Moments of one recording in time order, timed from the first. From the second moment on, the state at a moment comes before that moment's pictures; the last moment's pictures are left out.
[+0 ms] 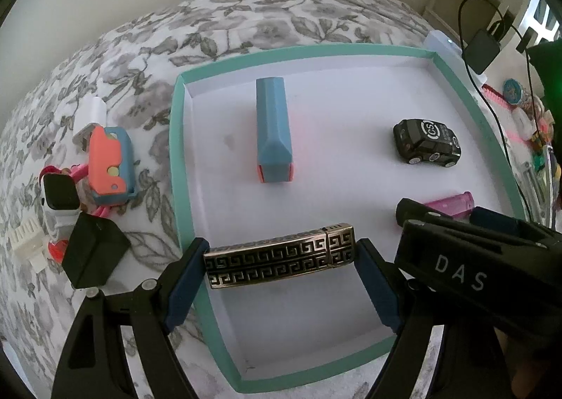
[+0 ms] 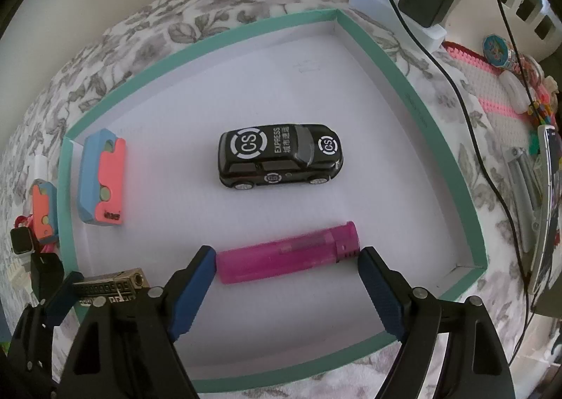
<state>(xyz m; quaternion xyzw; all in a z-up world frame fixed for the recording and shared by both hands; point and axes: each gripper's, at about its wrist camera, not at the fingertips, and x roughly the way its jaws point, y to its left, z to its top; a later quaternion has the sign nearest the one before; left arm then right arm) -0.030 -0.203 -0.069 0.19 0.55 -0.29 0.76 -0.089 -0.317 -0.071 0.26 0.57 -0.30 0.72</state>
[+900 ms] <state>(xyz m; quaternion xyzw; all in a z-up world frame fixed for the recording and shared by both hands) -0.008 -0.186 -0.027 0.14 0.51 -0.28 0.80 -0.110 -0.335 -0.014 0.26 0.47 -0.36 0.76</state>
